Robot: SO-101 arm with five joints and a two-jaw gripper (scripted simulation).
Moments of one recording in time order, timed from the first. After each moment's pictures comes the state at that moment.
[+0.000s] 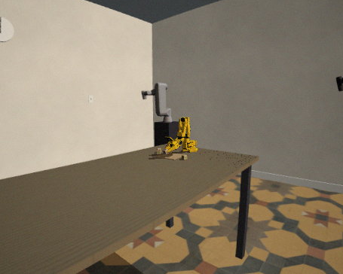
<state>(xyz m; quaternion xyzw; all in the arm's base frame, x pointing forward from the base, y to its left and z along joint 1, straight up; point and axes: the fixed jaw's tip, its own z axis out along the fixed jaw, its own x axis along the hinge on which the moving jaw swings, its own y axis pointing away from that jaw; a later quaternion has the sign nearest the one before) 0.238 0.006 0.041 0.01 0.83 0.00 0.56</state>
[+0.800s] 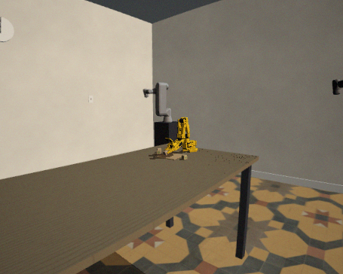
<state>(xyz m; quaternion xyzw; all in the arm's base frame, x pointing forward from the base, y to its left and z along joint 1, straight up) 0.239 0.006 0.032 0.01 0.83 0.00 0.56</state>
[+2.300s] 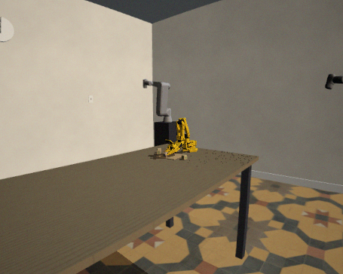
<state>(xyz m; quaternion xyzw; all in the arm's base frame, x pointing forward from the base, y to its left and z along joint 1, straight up) 0.239 0.006 0.022 0.01 0.83 0.00 0.56</state>
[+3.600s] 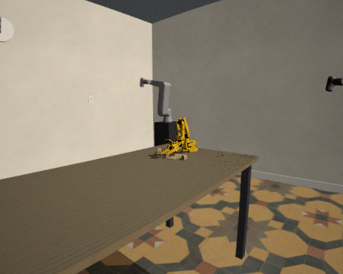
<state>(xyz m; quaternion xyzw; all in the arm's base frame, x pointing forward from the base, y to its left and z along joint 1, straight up) 0.239 0.006 0.025 0.04 0.82 0.03 0.57</state>
